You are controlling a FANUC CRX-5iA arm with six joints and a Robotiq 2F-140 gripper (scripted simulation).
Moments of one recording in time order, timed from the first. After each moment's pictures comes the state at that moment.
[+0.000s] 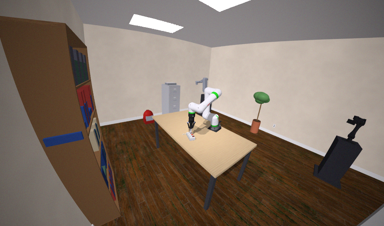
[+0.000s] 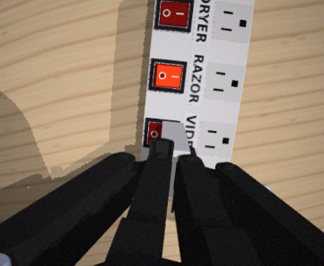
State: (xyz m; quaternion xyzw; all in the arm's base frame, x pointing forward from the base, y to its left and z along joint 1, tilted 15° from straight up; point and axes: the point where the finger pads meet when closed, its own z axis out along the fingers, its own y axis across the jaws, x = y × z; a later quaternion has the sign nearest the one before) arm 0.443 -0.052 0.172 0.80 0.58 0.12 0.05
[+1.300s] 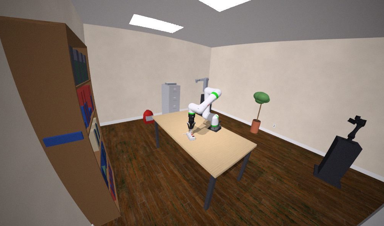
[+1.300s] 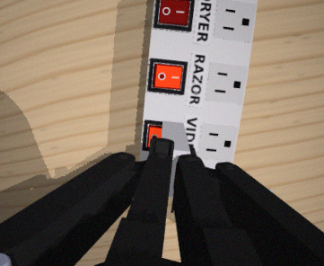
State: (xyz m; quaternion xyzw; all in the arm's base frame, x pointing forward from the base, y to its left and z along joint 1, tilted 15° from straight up) arm 0.445 -0.051 0.164 0.80 0.58 0.12 0.05
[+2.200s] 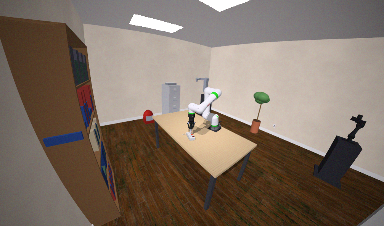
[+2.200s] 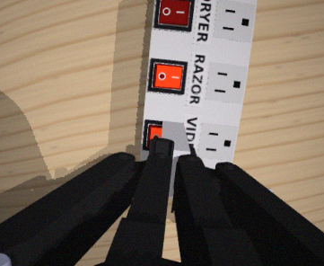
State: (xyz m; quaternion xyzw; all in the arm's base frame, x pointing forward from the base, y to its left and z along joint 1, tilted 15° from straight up) arm 0.444 -0.051 0.165 0.80 0.58 0.12 0.05
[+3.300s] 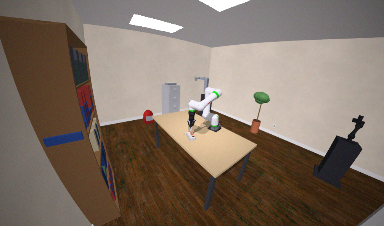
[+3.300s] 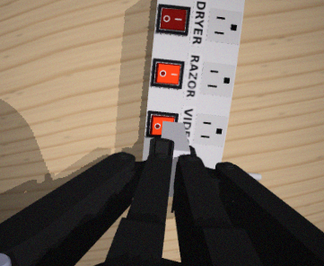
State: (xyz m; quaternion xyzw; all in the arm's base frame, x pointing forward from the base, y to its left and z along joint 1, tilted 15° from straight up) arm 0.435 -0.053 0.201 0.80 0.58 0.12 0.05
